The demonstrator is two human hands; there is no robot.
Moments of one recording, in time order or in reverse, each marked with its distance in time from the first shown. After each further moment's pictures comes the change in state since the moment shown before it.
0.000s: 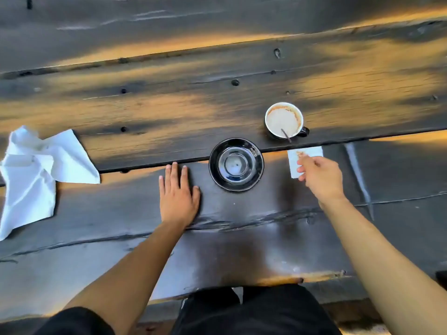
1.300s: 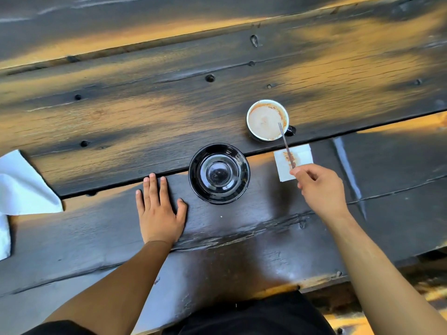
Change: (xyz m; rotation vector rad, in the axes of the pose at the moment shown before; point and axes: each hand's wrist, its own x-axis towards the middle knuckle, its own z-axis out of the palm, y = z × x) left_hand 0.015 -0.009 0.034 0.027 0.067 -0.049; right_hand 0.006 0.021 -0.017 -0.164 0.011 -0.086
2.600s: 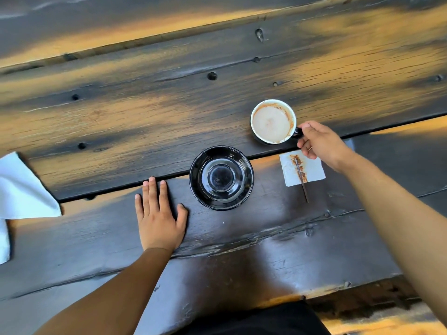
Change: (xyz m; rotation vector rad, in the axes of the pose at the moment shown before) left_hand 0.000 0.000 0.001 0.010 0.011 0.008; right_hand 0.124 -0.027 -0.002 0.157 -0.376 0.038
